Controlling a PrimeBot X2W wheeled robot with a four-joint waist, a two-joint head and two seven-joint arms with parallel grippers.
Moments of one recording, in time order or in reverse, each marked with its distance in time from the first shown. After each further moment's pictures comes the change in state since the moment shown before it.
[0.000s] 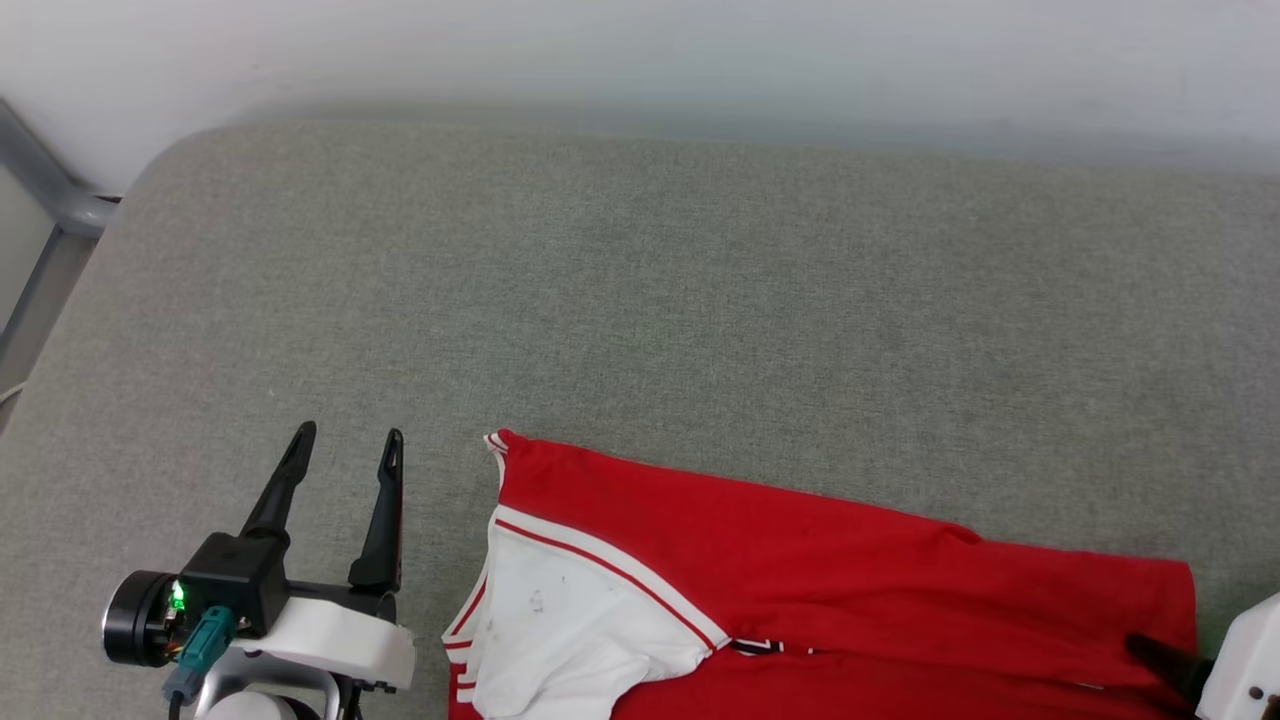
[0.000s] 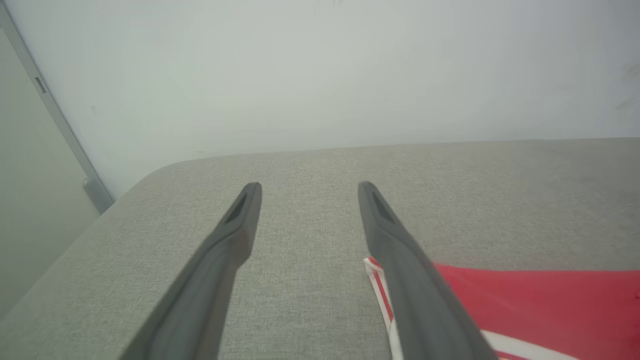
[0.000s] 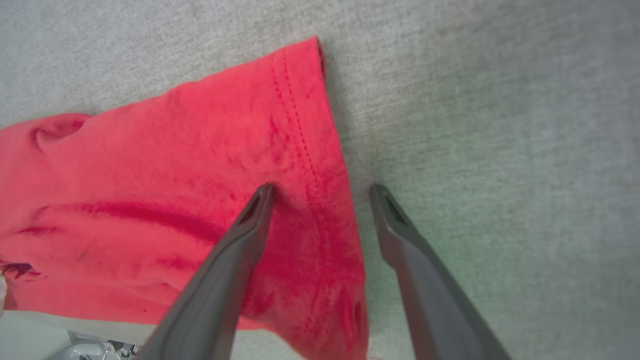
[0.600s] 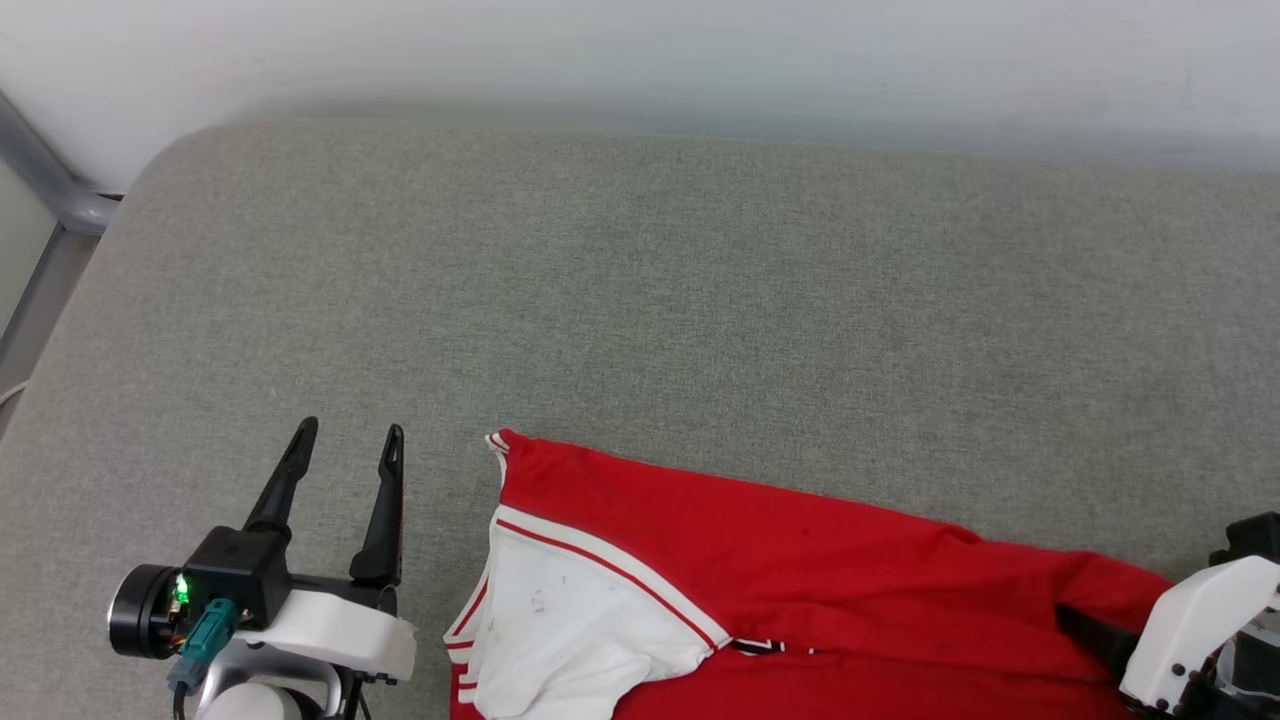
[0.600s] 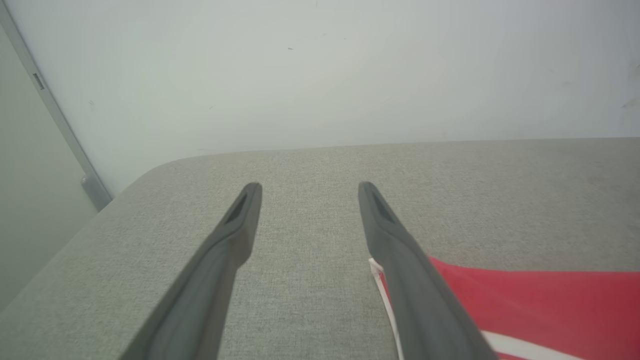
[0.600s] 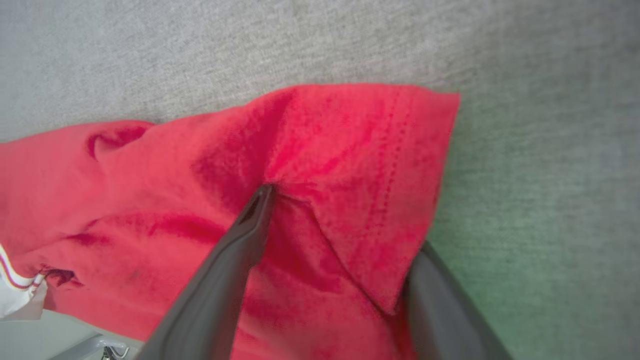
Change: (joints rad) left arm -0.011 -0.089 0.101 0.058 0.090 -0.110 0.000; right arm -0.027 0.009 0.152 0.128 0.080 -0.008 -0.110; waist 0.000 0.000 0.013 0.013
